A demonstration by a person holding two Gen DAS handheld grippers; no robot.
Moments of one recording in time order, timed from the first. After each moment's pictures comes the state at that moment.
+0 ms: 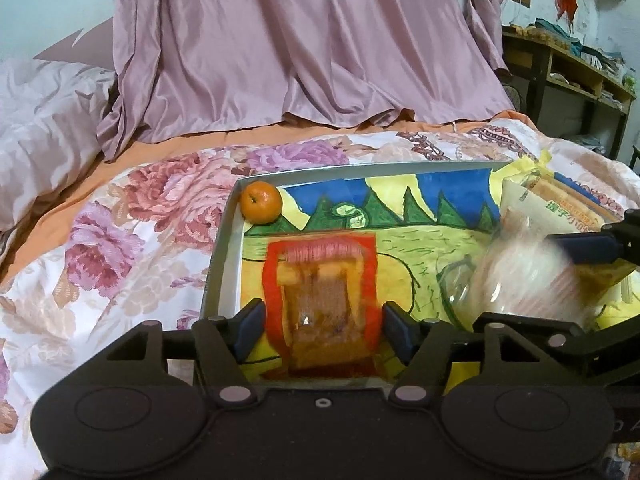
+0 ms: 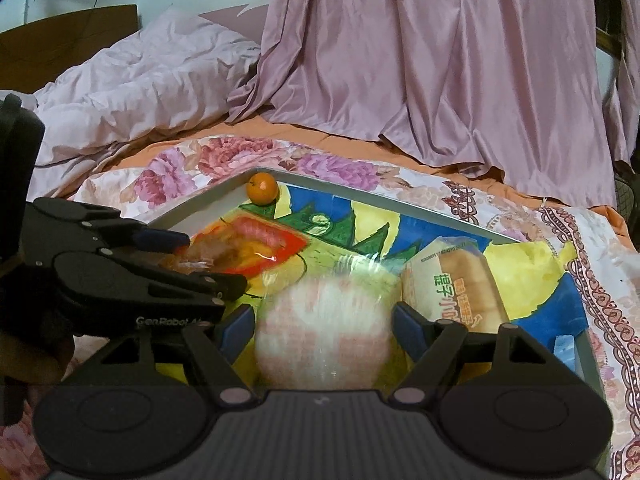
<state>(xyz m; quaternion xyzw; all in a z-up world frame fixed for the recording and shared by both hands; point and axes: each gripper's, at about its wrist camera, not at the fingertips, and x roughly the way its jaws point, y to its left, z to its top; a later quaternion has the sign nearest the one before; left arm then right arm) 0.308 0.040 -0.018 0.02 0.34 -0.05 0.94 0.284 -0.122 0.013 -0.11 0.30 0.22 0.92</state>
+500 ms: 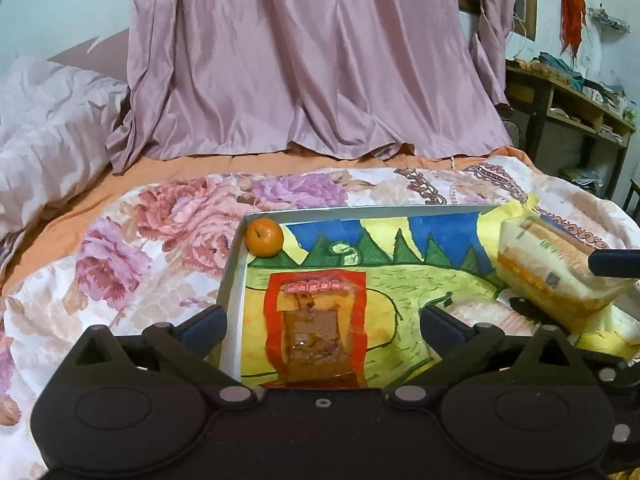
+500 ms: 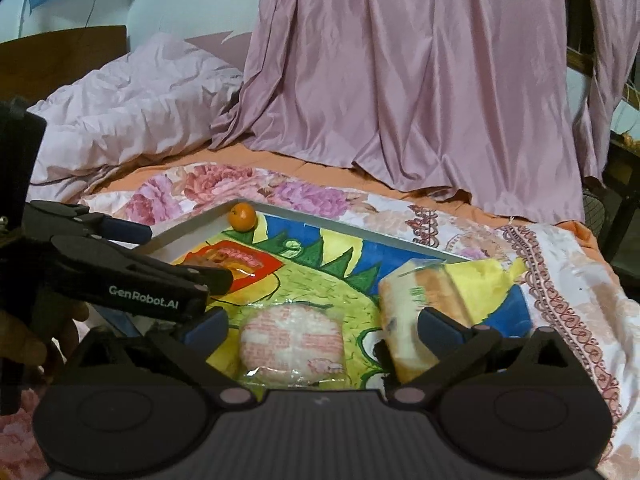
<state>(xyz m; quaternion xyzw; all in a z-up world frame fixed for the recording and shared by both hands) 0.294 0.039 0.007 -0.01 0.30 -0.04 0.95 0.255 -0.147 0.036 -0.11 0.26 0.19 0.94</state>
